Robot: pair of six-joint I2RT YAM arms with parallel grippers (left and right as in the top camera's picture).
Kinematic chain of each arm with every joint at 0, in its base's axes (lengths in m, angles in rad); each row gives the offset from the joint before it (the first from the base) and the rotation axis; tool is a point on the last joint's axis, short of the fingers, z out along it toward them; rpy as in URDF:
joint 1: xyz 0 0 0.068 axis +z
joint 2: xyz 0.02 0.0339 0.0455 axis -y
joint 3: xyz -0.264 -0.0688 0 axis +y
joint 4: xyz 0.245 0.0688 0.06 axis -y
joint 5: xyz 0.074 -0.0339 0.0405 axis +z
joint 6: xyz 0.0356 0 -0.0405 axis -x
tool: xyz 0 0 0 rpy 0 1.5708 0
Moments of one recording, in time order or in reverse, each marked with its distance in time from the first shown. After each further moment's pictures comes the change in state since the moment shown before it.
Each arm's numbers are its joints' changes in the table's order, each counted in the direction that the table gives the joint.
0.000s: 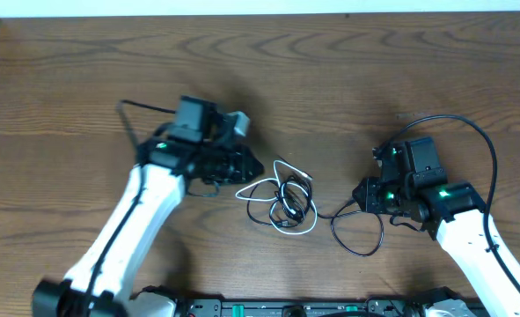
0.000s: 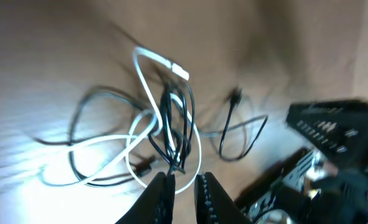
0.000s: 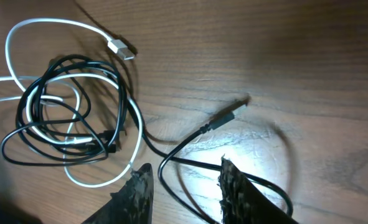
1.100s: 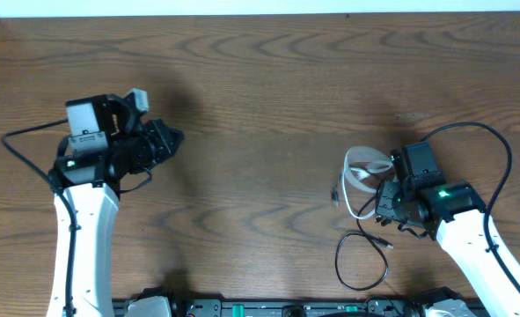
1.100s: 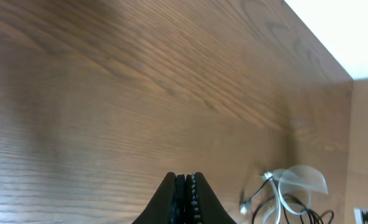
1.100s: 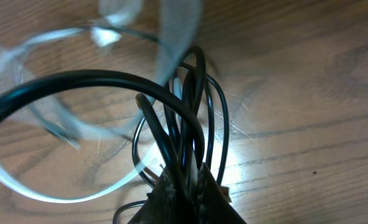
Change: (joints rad) left arm 0.513 0.151 0.000 0.053 0.033 0.017; right arm 0.004 0.000 -0.001 -0.150 -0.352 -0.231
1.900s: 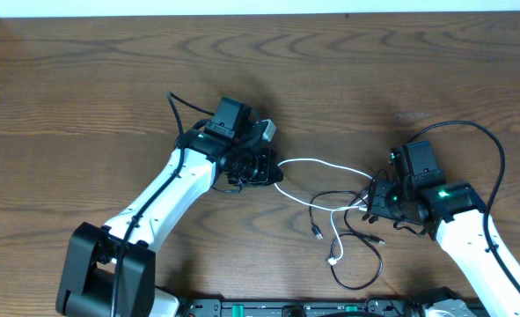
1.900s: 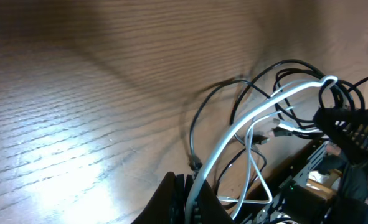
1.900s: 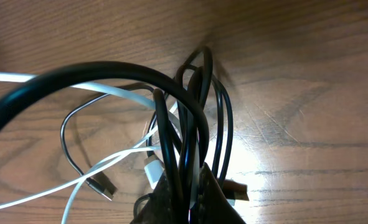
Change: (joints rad) left arm -0.607 -0.327 -0.001 0.076 -0.038 0.026; right arm 0.000 0.000 0.002 0.055 0.153 0.063
